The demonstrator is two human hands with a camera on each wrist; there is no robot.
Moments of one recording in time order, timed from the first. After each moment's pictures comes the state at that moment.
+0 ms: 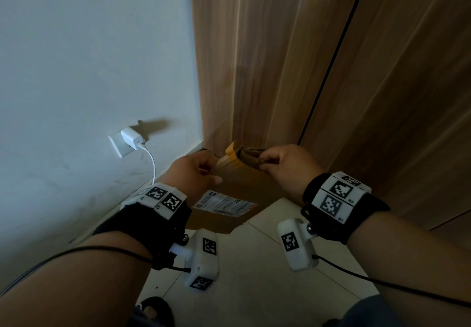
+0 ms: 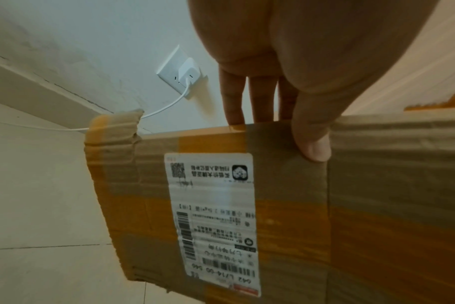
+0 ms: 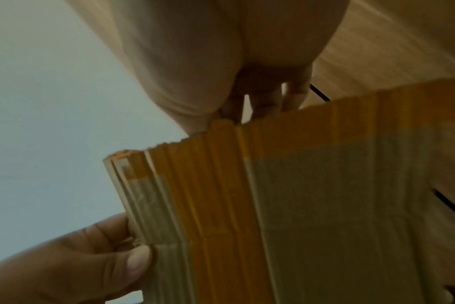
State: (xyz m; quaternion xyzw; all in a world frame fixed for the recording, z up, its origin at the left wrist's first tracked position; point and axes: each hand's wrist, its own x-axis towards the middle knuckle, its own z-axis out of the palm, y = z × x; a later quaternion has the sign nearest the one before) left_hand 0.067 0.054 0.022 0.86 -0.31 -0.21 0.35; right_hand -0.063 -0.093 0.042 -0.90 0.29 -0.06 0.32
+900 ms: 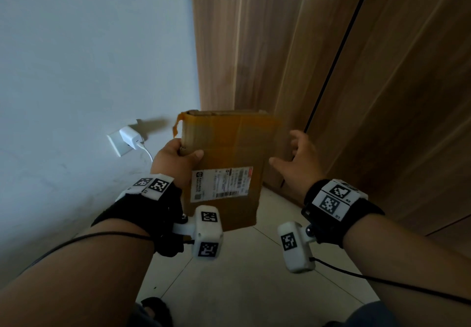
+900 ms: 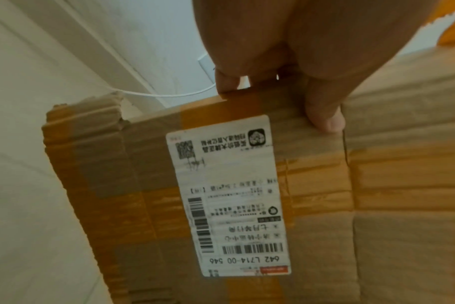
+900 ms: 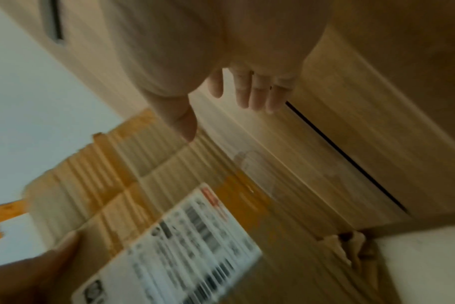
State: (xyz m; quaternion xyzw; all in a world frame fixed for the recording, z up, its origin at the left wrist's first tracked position) left_hand 0.089 0.049 0.019 0.80 -0.14 -0.21 0.54; right_hand -0.059 -0.118 0.007 -0.79 0.42 -0.20 0.40
